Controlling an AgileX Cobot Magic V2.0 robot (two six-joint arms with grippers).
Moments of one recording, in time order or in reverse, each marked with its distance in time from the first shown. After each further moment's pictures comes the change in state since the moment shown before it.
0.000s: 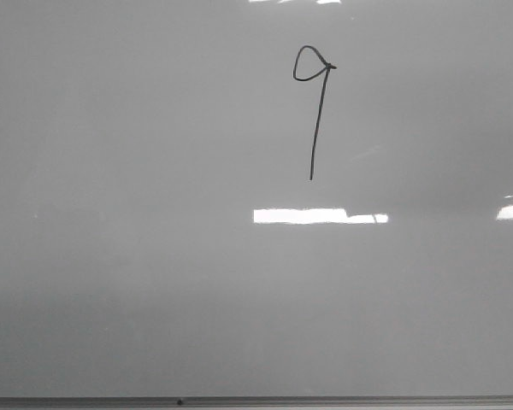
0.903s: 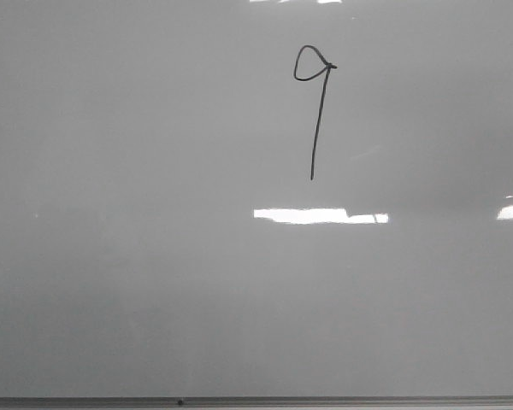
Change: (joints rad) left arm -0.002 0.000 0.000 0.000 -0.002 0.000; right arm 0.000 -0.002 0.000 0.000 0.000 0.000
